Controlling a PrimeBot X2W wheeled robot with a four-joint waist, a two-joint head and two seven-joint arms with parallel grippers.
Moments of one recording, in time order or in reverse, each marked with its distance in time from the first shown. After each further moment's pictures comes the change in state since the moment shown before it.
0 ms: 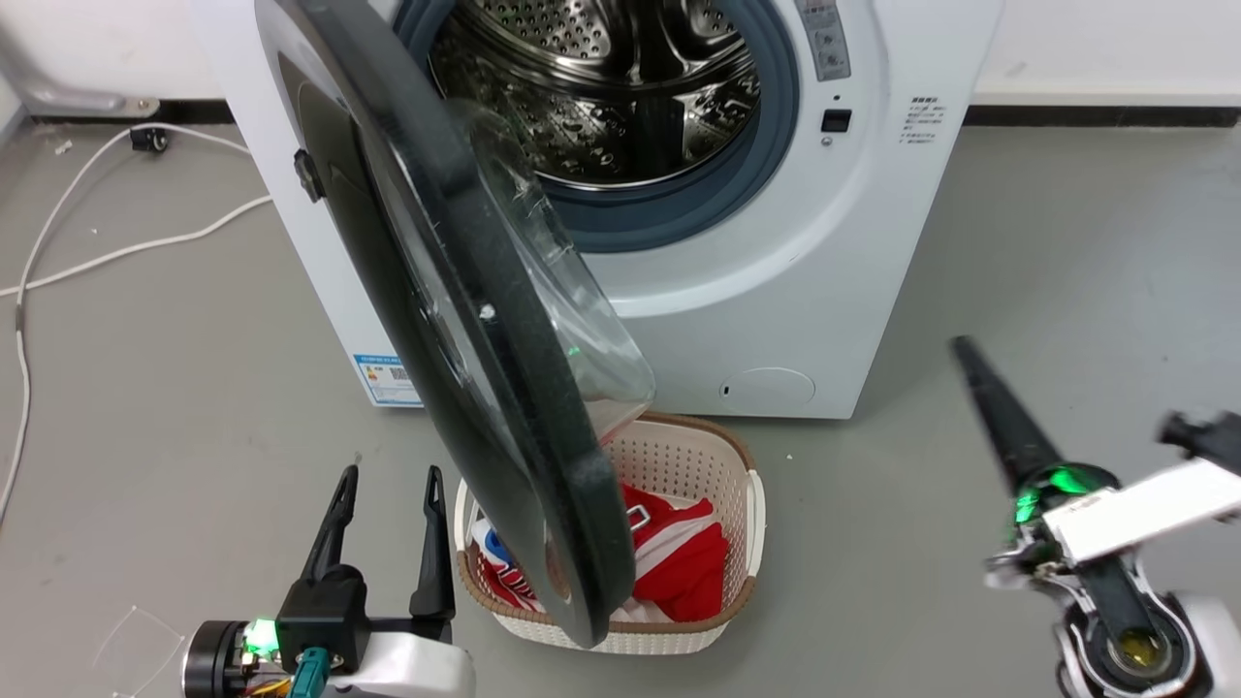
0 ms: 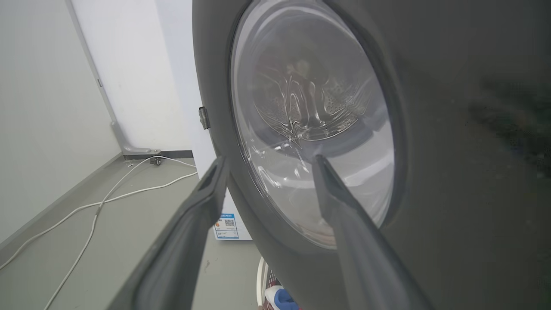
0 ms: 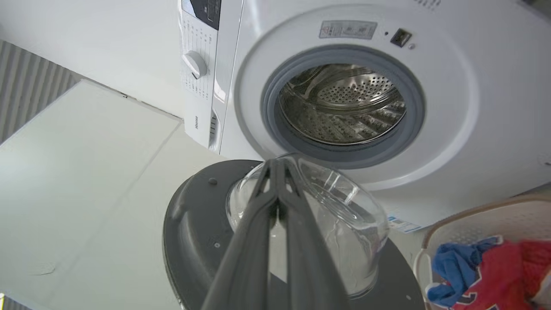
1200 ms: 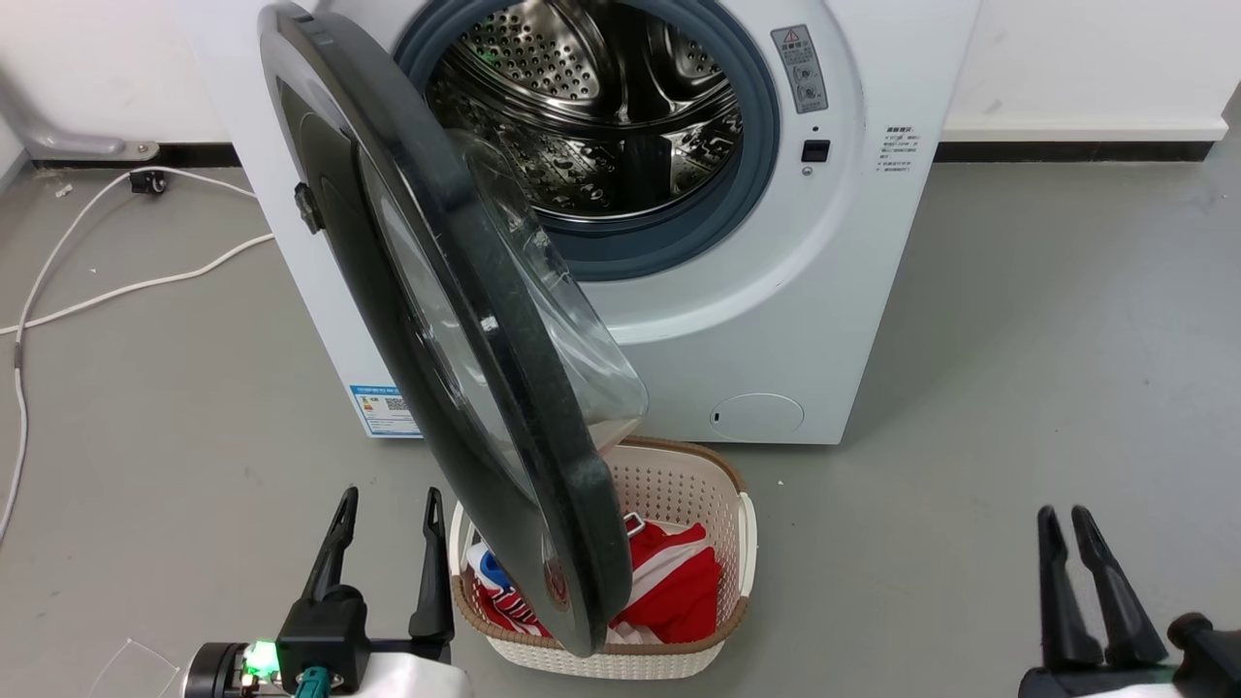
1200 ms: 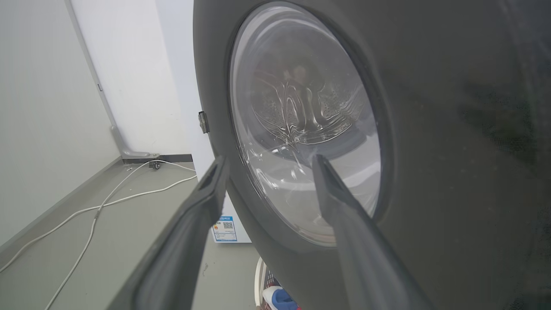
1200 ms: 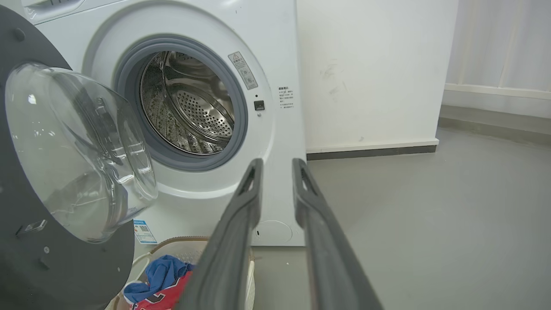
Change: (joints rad) left arm 0.037 0.000 0.000 -0.006 0.001 0.001 0.000; right arm 0.329 0.067 -0.137 -0.059 -1.274 0.002 -0.470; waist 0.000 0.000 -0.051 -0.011
